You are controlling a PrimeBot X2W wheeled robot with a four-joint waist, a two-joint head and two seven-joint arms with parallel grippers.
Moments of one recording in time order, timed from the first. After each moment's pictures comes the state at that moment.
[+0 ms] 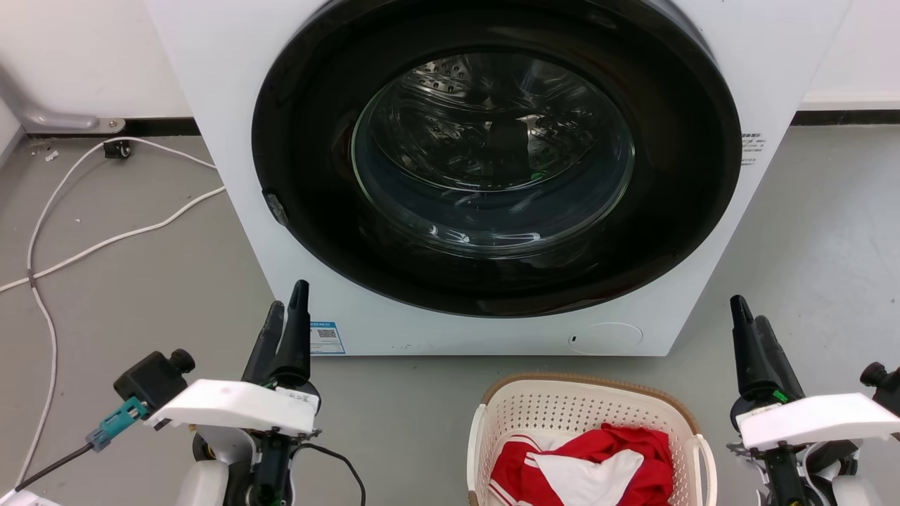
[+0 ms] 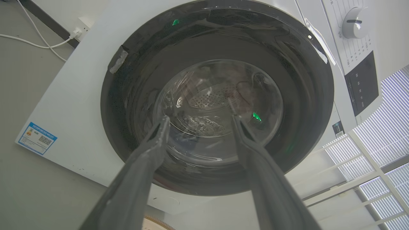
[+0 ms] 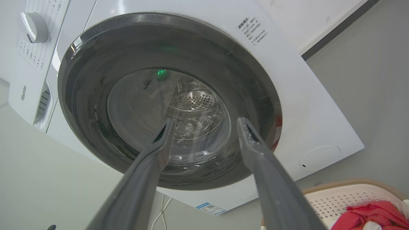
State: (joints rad) left arm -0.15 0.05 -0.04 0.17 -0.96 -0.12 -0.07; right arm -0.08 -0.05 -0.05 0.16 0.88 0.13 -0.07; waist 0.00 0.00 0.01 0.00
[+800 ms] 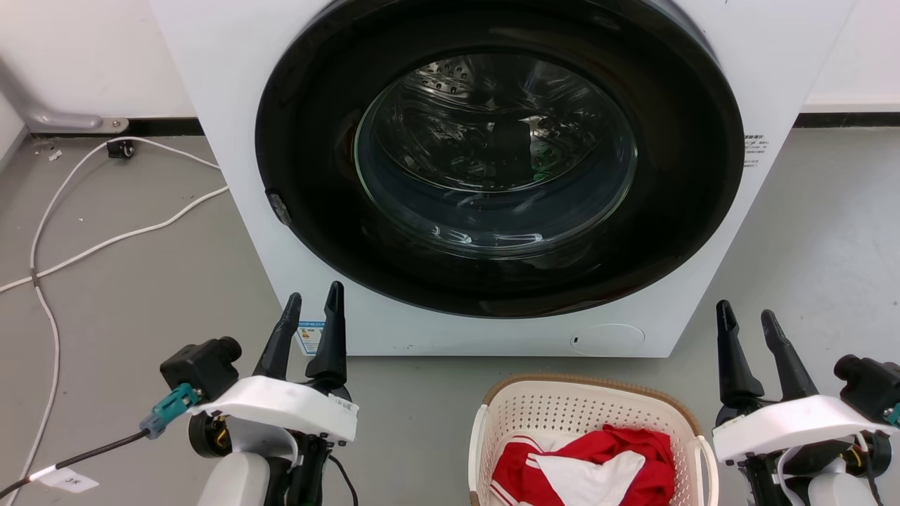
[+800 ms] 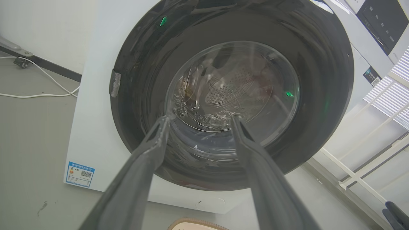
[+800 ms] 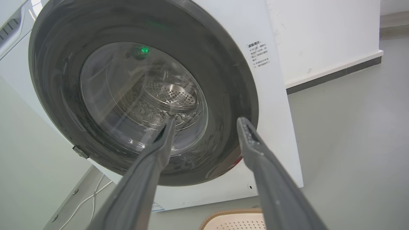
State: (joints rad) left arm -0.17 0.05 -0.12 0.19 -0.62 -0.09 -0.14; right arm -0.08 -0.05 -0.04 0.18 0.46 0.13 -0.14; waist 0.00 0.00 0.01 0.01
